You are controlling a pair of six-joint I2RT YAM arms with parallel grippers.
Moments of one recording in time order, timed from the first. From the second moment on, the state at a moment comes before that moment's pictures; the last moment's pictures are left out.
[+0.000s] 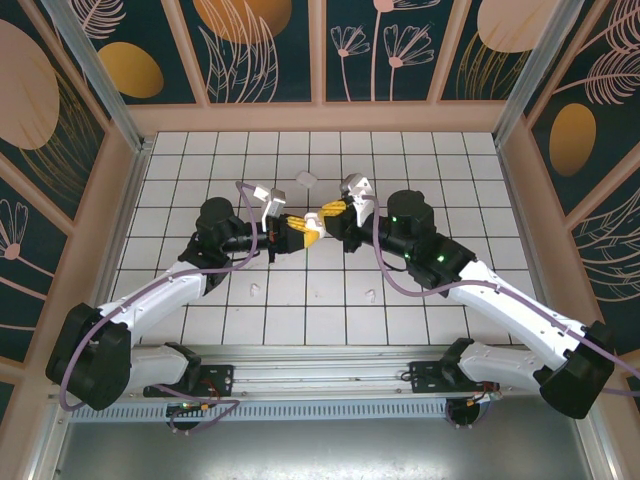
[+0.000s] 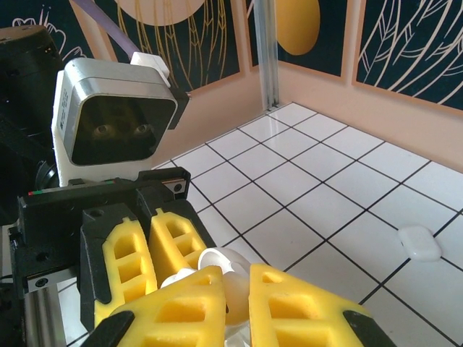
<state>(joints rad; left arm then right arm) -0.51 1.26 0.68 0.55 0.96 -0.44 0.80 1.09 0.96 -0.06 -0.23 0.08</state>
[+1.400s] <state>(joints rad) -0.50 1.27 0.69 0.51 0.92 -0.45 0.80 1.14 0.96 -0.08 -0.33 0.07</state>
